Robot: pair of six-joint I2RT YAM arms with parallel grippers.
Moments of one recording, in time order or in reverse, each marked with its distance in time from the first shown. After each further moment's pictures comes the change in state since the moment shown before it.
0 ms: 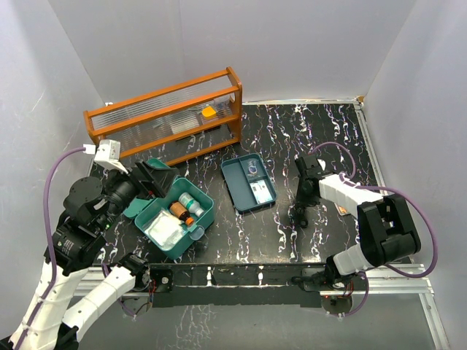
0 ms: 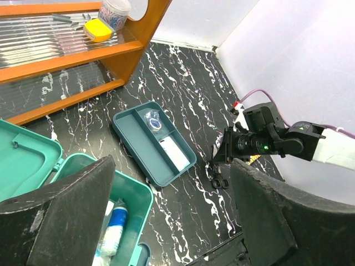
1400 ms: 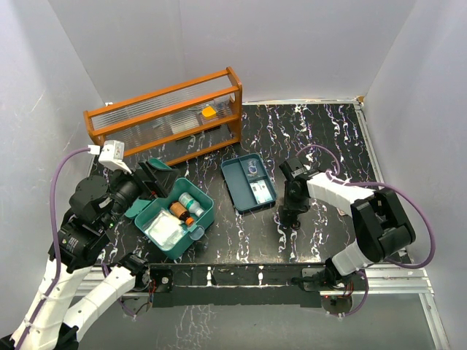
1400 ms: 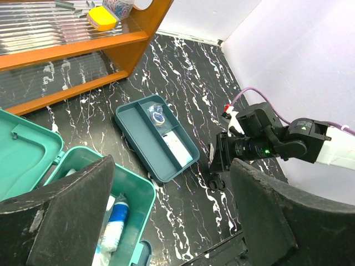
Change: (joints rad) left arm 0.000 0.001 -0.037 0.004 -0.009 -0.016; right arm 0.141 0.043 0.056 -0.131 -0.048 0.032
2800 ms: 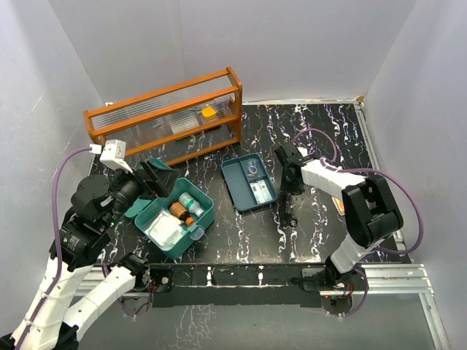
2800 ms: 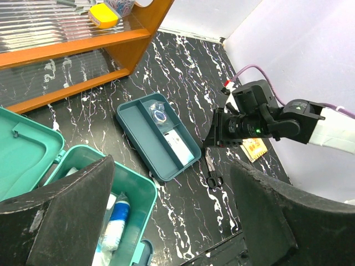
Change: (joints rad) left arm 0.000 0.009 0.000 -0.003 -0.001 0.002; right arm -0.016 0.121 0.175 0.058 0.101 0.005
